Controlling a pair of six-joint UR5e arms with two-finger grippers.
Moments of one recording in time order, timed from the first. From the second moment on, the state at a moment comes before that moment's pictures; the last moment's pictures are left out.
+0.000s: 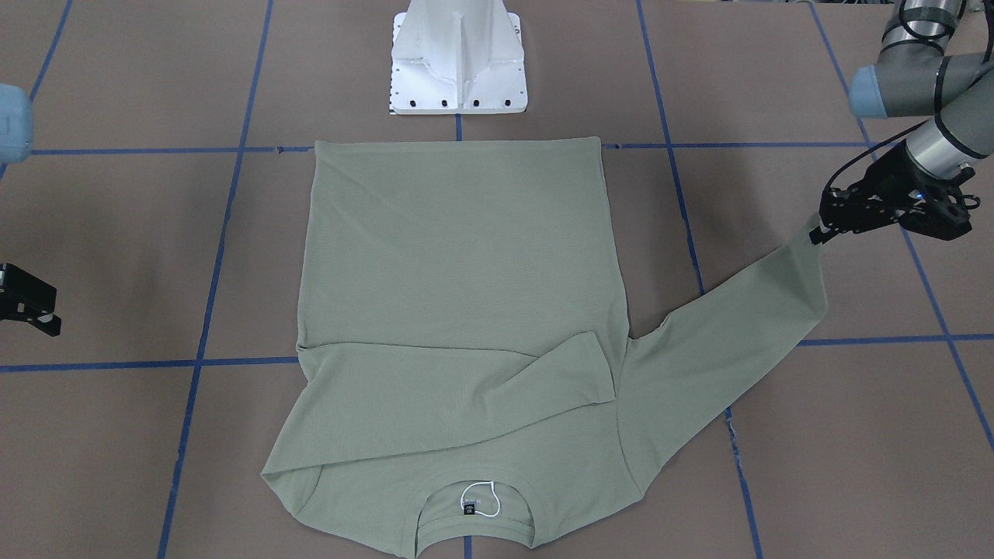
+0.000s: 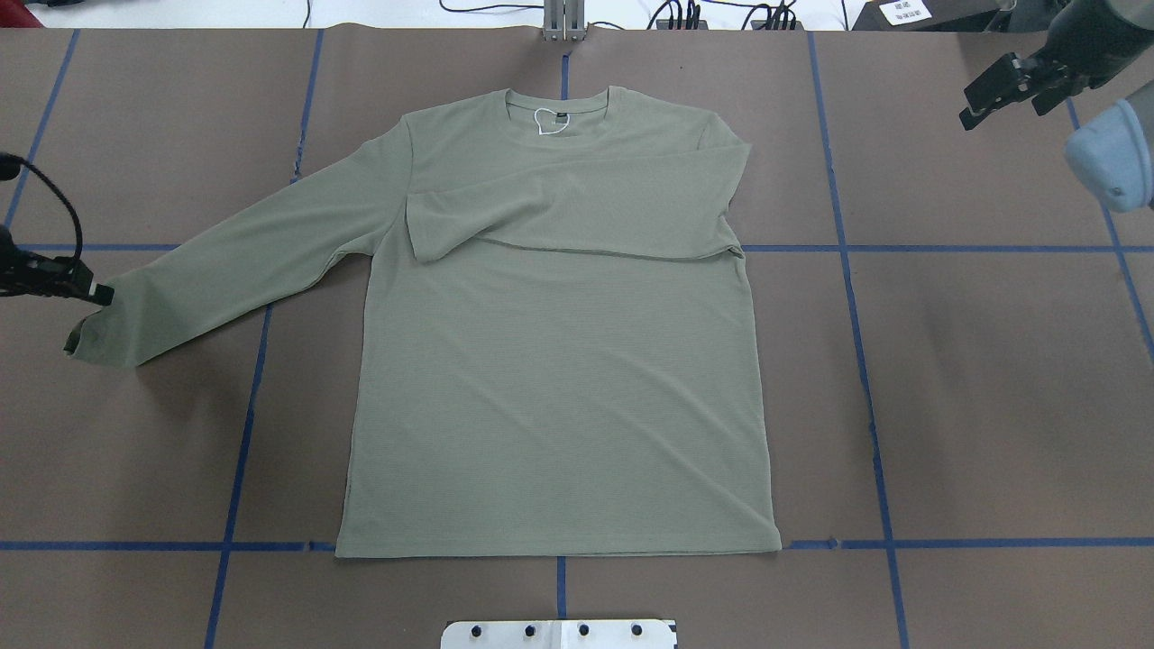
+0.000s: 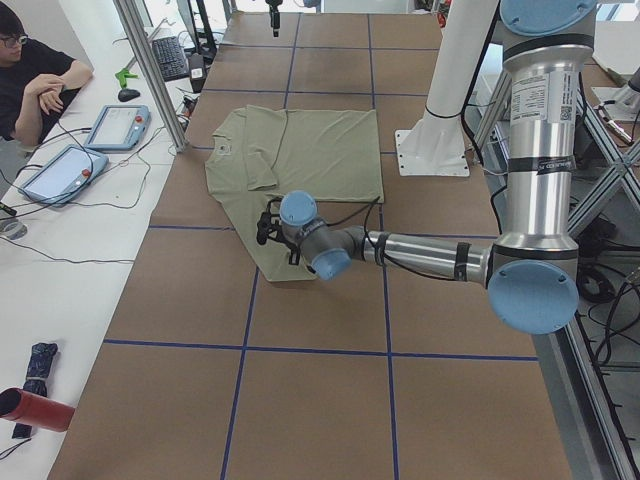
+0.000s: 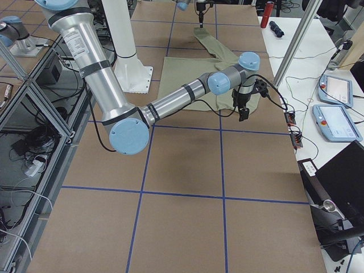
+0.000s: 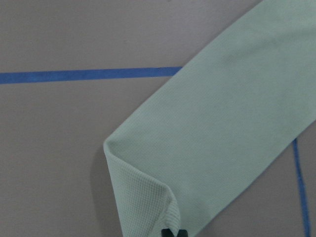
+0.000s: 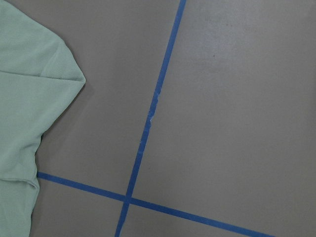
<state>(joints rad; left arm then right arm) -1.08 -1.59 -1.77 -2.14 -2.37 -0.82 1.26 -1.19 1.67 -1.61 2.28 0.29</state>
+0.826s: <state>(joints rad) -0.98 -2.33 -1.73 -1.31 -2.26 -1.01 1.41 -1.37 1.69 -1.61 2.28 0.02</state>
